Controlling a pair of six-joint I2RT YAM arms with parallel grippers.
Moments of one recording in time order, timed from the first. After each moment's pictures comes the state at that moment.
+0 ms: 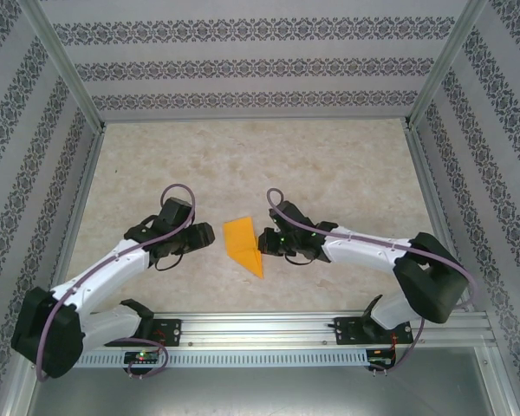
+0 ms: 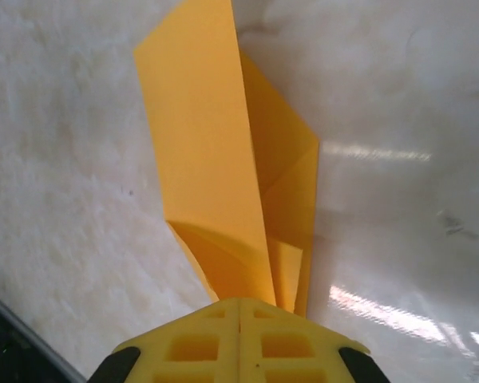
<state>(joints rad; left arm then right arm) -0.49 1.13 0.65 -0.52 0.11 -0.79 0.83 1.49 0.75 -0.16 -0.21 0.86</state>
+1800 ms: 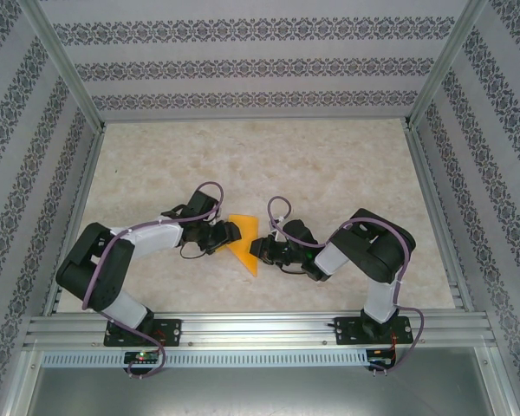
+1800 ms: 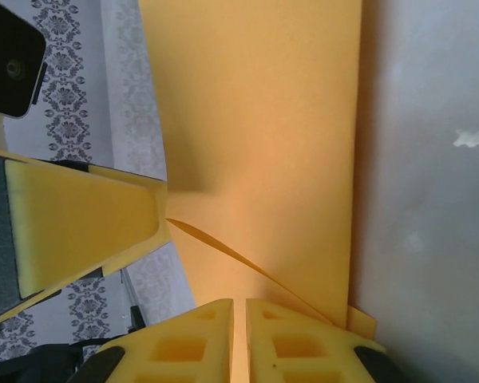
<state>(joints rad) -0.51 1.57 0.74 -0.24 0.42 -0.91 0.77 1.87 0.45 0.92 -0.46 1.18</state>
